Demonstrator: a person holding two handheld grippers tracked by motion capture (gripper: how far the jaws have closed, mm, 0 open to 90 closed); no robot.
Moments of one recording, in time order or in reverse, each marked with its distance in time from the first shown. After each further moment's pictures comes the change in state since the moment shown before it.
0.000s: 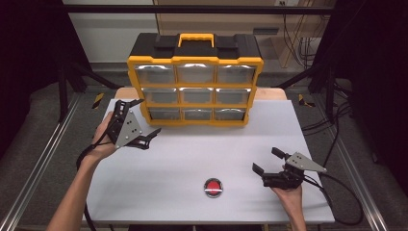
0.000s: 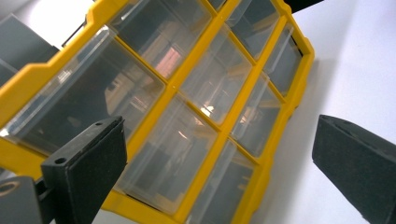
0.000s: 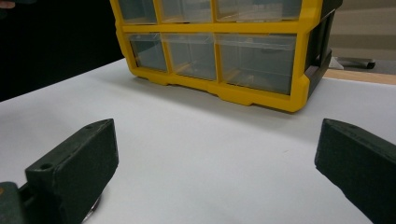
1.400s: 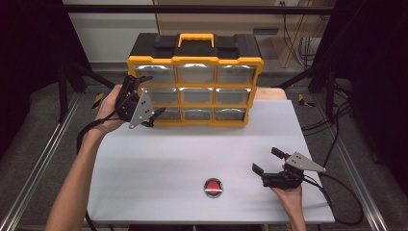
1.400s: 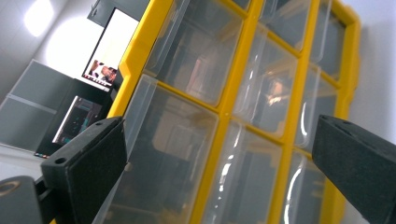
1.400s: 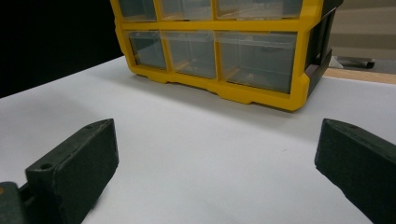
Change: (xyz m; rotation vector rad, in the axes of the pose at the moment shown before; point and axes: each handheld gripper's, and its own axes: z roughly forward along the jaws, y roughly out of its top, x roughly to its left) left arm 0.042 0.031 0.036 0.067 0.025 0.263; right arm 0.000 -0.001 0.001 0.012 0.000 -0.002
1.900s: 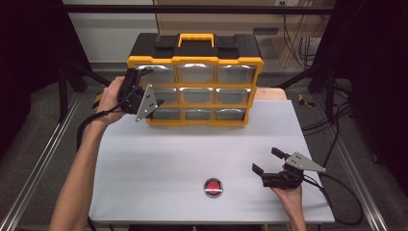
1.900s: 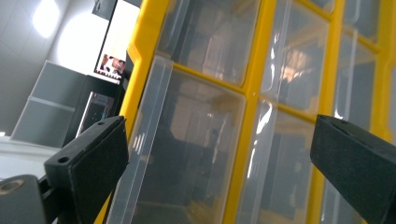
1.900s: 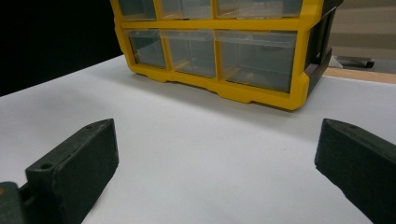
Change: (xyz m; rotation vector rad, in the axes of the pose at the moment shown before) left arm 0.010 -0.007 0.019 0.082 0.033 0.112; right arm -0.001 0.000 0.000 -0.001 -0.002 -0.011
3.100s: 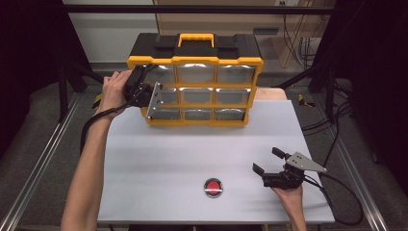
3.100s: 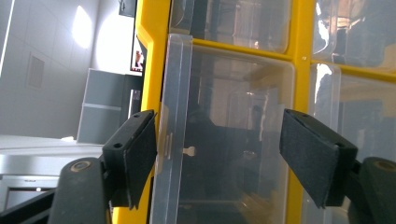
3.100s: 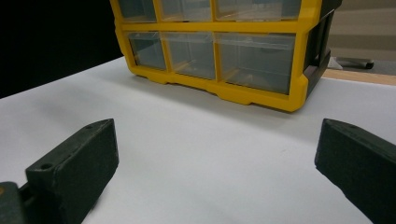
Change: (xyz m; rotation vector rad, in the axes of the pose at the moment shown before) left arm 0.003 -0.003 0.022 0.087 0.134 0.209; right arm 0.000 0.001 -0.001 -0.007 -0.001 0.000
